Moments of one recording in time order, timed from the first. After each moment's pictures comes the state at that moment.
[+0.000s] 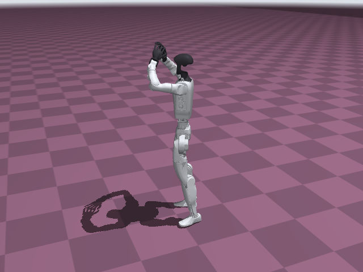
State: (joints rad) left arm -1.66 0.79 -0.72 0.00 -0.03 -0.38 0.39; right arm -1.45 -1.31 0.57 -0.22 -0.05 -0.29 -0.50; waist -0.08 -0.04 -0.04; left_leg 0.17 0.13 0.62 0.00 -0.14 -0.25; right_leg 0.04 -0.04 -0.19 0.02 0.00 0.26
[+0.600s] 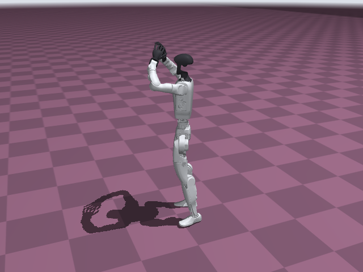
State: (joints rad) left arm -1.67 0.80 -0.72 0.00 -0.03 -0.38 0.39; right arm -1.44 -1.32 0.56 -0.21 -0.05 -0.29 -0.50; waist -0.08 -0.04 -0.05; left_leg 0.16 0.13 0.61 0.01 -0.15 -0.25; right_leg 0.05 -0.04 -0.19 0.02 0.00 0.26
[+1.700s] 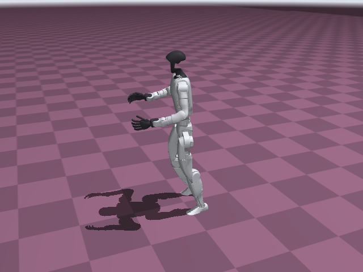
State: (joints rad) left arm -0.13 0.48 -0.22 0.19 -0.54 -0.20 0.14; right arm -0.22 -0.75 0.28 0.15 0.23 -0.12 -0.33; waist -0.02 -0.01 0.13; left_leg 0.19 0.05 0.40 0.06 -0.26 -0.18; right_leg -0.09 -0.24 -0.30 0.55 -0.04 0.08
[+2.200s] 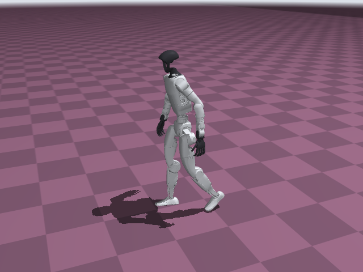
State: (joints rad) left arm 0.39 0.33 -0.22 0.92 -0.45 -0.11 0.11; right arm 0.02 -0.45 0.45 1.04 -0.02 -0.03 -0.04; waist -0.02 -0.06 0.25; left_leg 0.23 -0.01 0.16 0.42 -0.11 -0.11; right_leg -0.07 -0.10 -0.30 -0.03 0.15 0.26
